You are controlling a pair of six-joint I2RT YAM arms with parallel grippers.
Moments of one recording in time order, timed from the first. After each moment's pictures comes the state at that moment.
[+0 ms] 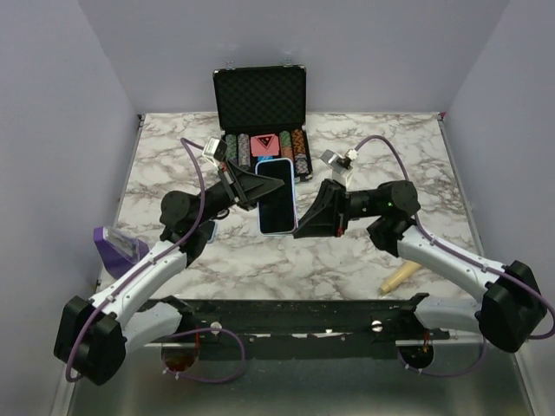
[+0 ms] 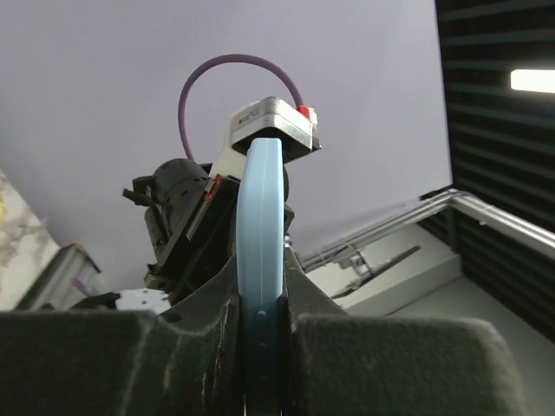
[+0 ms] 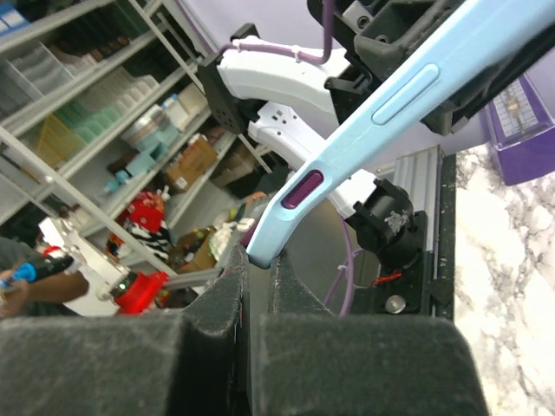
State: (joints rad) left arm -0.50 1.00 0.66 0.82 0.61 -1.62; right arm 0.69 1.22 0.75 1.01 -1.07 1.10
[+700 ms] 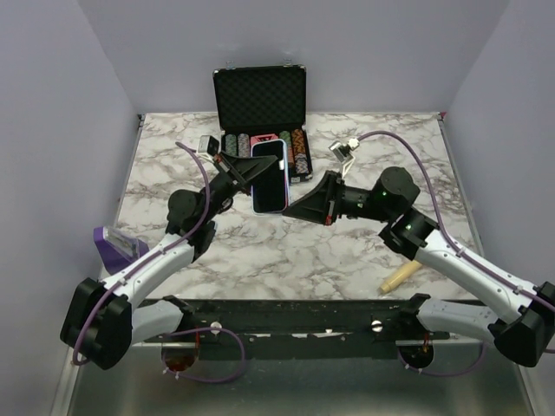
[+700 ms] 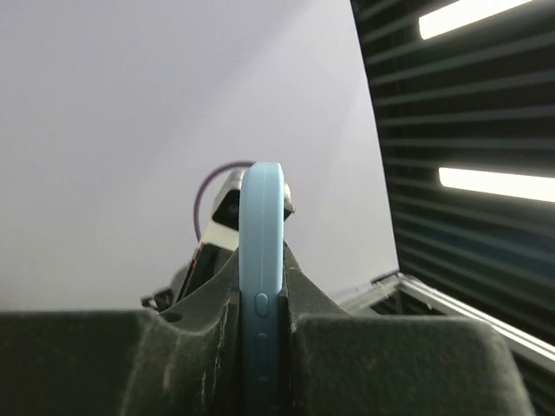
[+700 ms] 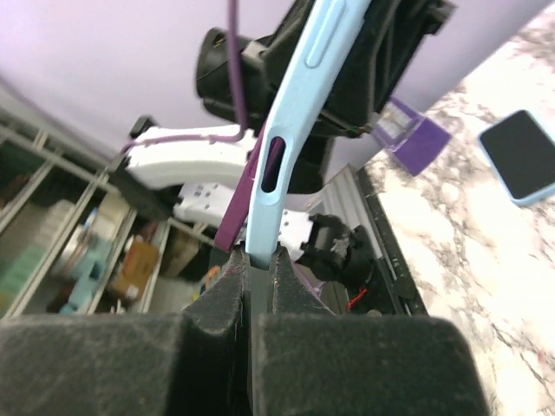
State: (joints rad) left arm -0.52 1.13 0.64 1.06 0.40 -1.83; right arm 0.74 1.11 0.93 0.30 -0.69 0.86
